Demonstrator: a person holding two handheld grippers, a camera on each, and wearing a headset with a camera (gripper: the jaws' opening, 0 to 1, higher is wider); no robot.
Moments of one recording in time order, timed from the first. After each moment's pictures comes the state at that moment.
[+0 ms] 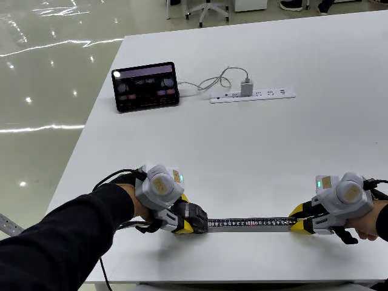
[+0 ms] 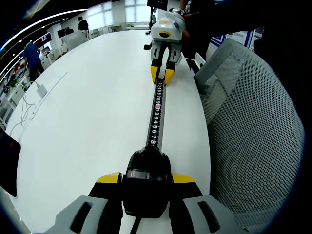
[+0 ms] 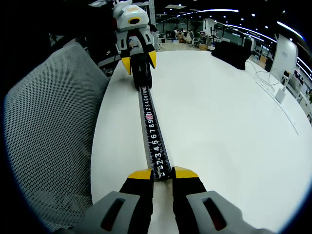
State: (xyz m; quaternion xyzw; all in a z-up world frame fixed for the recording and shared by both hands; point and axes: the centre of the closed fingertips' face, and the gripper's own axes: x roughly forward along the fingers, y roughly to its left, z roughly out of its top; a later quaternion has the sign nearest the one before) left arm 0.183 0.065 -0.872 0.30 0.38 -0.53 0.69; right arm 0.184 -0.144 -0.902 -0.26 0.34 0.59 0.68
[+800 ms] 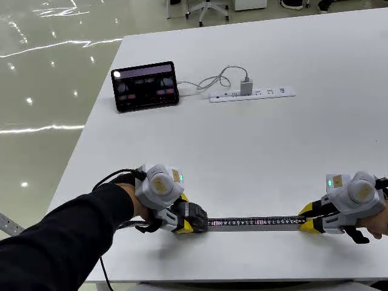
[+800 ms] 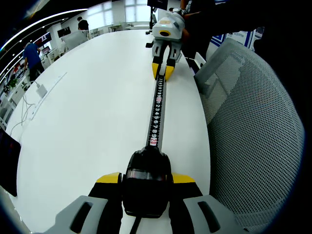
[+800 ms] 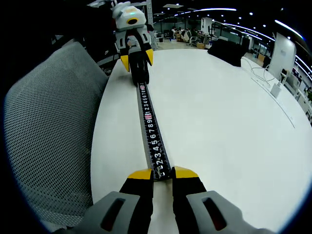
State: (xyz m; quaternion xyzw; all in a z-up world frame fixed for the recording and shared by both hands) left arm 0.183 0.065 -0.872 0.30 0.38 -0.53 0.69; right arm 0.182 -0.166 -0.898 -0.26 0.34 0.59 0.69
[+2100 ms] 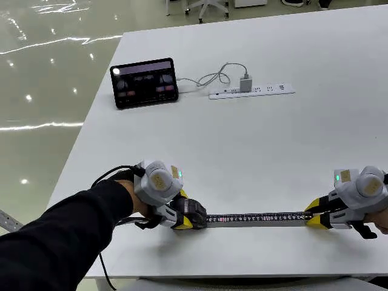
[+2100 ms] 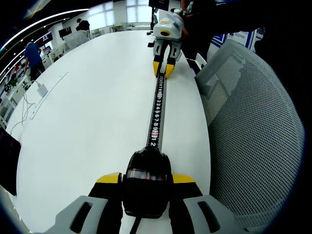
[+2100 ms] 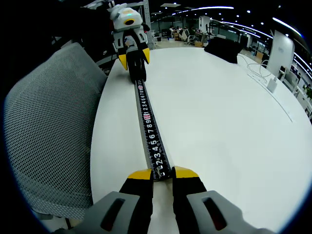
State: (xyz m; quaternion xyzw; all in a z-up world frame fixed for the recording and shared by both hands) left arm 0.183 0.065 -0.872 0.29 0.38 -0.53 0.70; right arm 0.185 -0.178 -0.898 -0.25 0.35 0.58 0.69
